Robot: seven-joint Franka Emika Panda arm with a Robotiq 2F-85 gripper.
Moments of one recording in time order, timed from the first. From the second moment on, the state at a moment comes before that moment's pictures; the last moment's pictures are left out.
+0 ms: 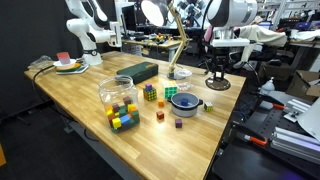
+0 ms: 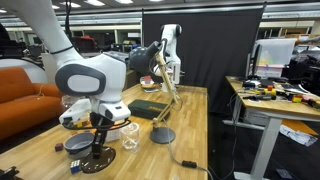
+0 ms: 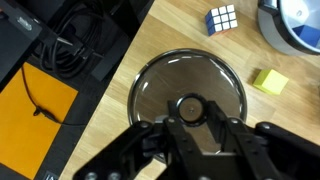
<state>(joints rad) -0.08 0.21 -0.16 -2.57 0.26 2.55 0.36</state>
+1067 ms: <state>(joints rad) -0.07 0.23 -0.12 -2.59 0.33 2.57 0.36</state>
